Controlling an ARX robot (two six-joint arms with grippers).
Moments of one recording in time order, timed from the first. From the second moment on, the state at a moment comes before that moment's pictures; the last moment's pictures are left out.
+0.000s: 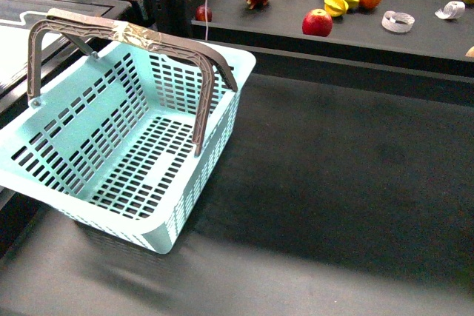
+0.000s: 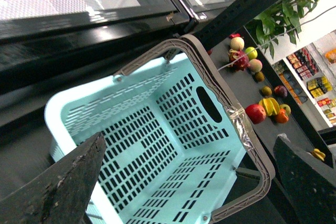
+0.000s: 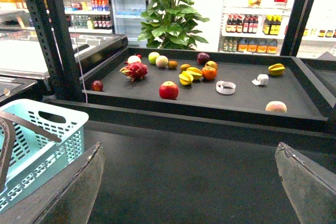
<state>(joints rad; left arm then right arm) -0.04 1.10 0.21 0.61 -0.21 -0.76 0.00 0.00 0.01 0.00 0.00 -0.01</state>
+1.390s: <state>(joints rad) -0.11 2.26 1.14 0.86 -0.07 -1.09 0.00 0.00 0.01 0.00 0.00 -0.01</state>
